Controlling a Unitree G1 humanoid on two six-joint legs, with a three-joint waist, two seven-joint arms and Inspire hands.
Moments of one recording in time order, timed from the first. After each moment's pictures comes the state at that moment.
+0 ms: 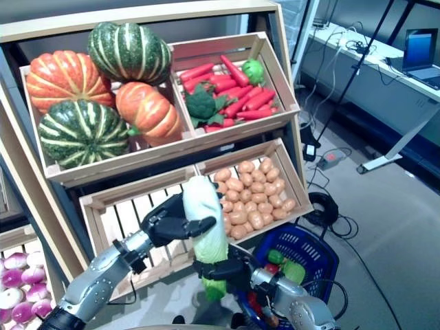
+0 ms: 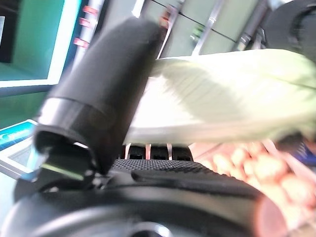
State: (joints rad) left arm 0.07 0.48 -0.33 -0.11 -0.73 0.03 -0.39; right arm 0.19 -0.47 0.36 0.07 0.83 0.28 0.35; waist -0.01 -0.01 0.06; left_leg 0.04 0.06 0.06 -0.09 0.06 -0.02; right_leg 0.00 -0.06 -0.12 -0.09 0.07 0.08
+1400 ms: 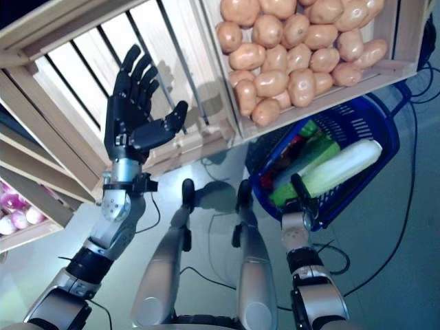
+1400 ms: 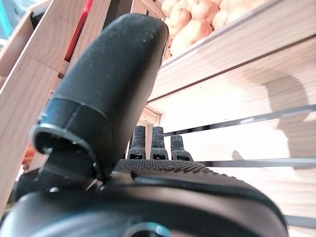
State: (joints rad) left arm -0.44 0.37 -0.35 0.01 -0.43 -0.43 0.38; right arm -0.54 -0.29 0.02 0.87 1.38 -0.21 -0.43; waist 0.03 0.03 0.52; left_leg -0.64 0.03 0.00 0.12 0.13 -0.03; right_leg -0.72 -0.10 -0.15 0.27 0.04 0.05
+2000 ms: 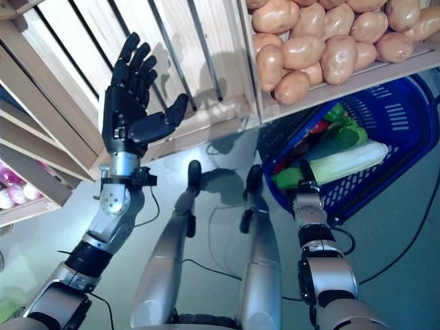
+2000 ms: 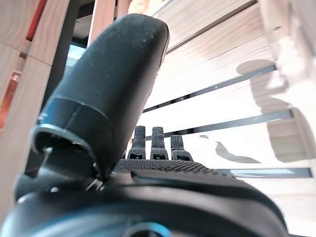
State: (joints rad) left arm -0.44 0.38 -0.34 0.04 -0.44 -0.43 0.36; right arm -0.67 -0.35 -0.11 0.98 1.63 -0.13 -0.44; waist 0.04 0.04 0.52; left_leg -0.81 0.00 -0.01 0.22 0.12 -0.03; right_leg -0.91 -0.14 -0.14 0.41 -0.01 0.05
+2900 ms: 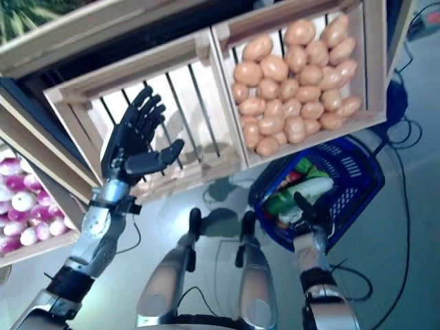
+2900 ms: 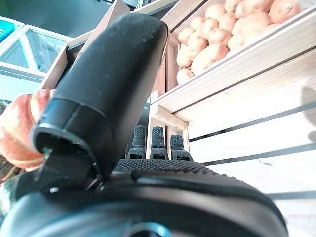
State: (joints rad) left arm -0.18 0.46 -0.25 0.04 -0.59 -0.39 -0.01; right arm -0.23 -0.30 0.02 0.76 0.97 -0.23 -0.38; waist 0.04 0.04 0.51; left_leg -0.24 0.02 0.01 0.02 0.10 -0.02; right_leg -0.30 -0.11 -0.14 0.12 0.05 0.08
